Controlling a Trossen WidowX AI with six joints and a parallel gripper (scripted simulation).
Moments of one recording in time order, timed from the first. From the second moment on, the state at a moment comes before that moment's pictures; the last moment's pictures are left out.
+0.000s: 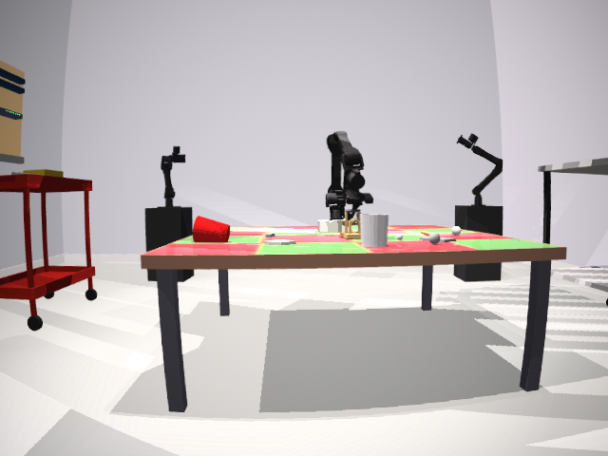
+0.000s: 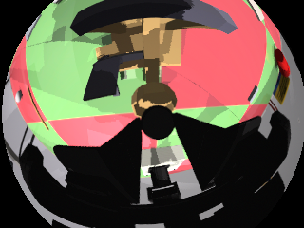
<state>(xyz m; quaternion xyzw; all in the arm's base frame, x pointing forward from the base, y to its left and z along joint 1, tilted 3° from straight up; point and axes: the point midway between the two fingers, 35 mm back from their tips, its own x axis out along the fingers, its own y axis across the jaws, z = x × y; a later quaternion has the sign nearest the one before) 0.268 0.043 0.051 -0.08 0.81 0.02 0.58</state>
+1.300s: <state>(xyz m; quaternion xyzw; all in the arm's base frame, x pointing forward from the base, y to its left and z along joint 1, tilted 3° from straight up) 0.445 0.076 0.186 -0.07 0.57 0.08 0.82</state>
